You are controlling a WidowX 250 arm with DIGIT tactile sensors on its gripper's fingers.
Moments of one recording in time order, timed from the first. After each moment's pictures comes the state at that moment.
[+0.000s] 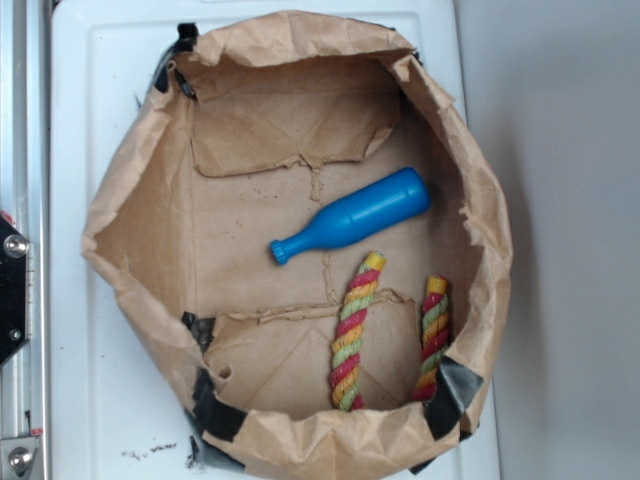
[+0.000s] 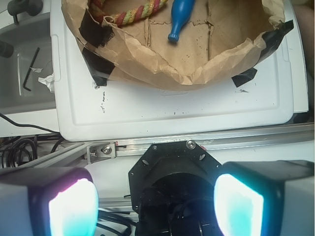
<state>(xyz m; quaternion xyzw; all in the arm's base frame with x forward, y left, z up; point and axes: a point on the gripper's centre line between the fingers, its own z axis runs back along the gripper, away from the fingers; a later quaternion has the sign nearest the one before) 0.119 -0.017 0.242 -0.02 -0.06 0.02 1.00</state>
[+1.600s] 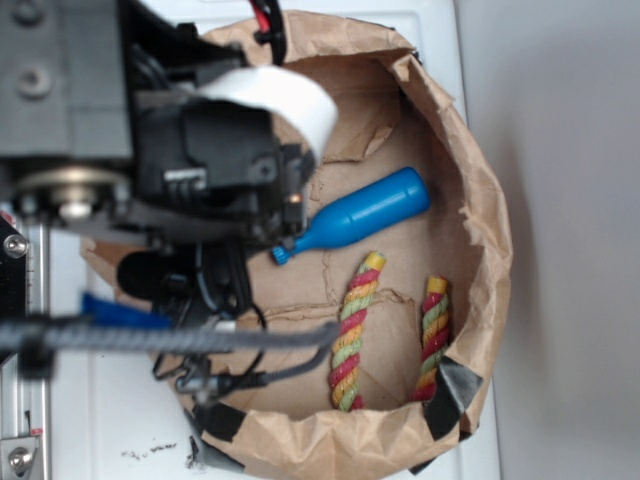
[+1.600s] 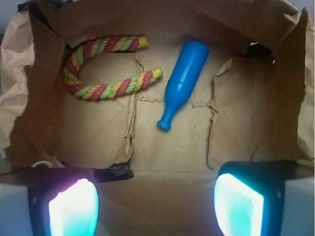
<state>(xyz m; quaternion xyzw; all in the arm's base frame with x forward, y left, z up) 0.241 0.022 0.181 -0.01 -0.11 0.00 0.99</state>
